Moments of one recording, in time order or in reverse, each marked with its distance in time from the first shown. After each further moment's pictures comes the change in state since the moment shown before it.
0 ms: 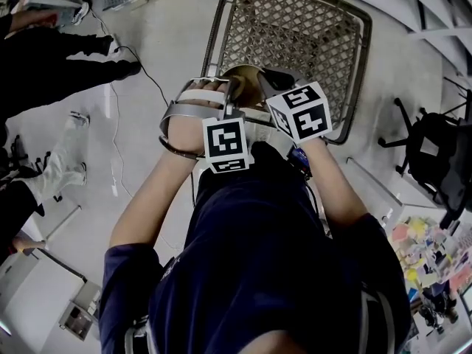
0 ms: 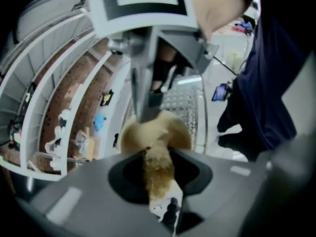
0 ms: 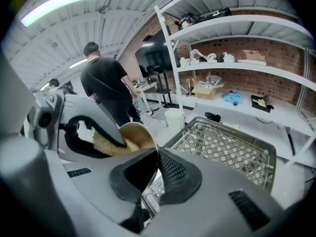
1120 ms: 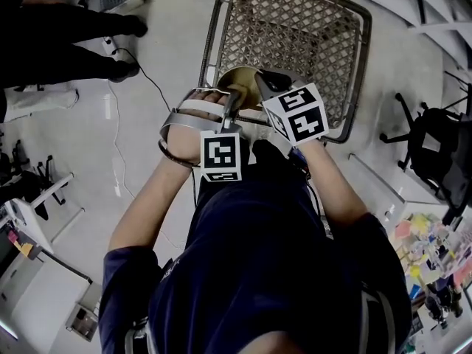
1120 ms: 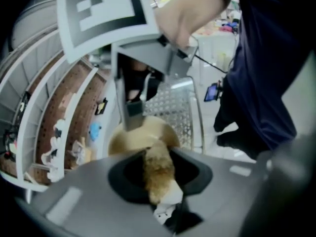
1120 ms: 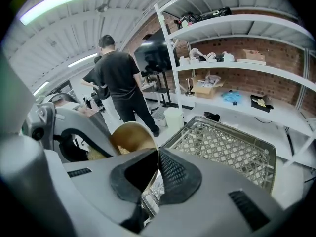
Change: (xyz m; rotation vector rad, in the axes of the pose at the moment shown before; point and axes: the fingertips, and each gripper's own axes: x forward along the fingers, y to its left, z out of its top) left arm 0.006 -0.022 0.005 0.083 -0.072 -0.021; right arm 0.009 -0.003 -0.002 -0.003 0.005 -0.012
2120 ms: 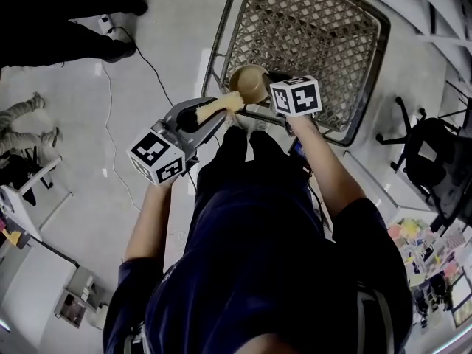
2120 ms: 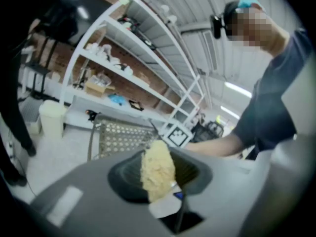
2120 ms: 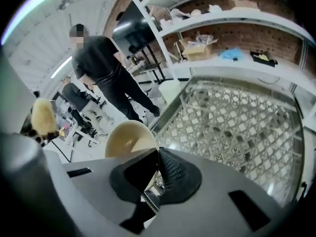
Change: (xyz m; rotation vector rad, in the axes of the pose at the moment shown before) left arm -0.048 -0.001 -0.081 -1.381 -0.830 -0.177; right arm 0.115 -0.018 -0.100 0.233 0.235 0.058
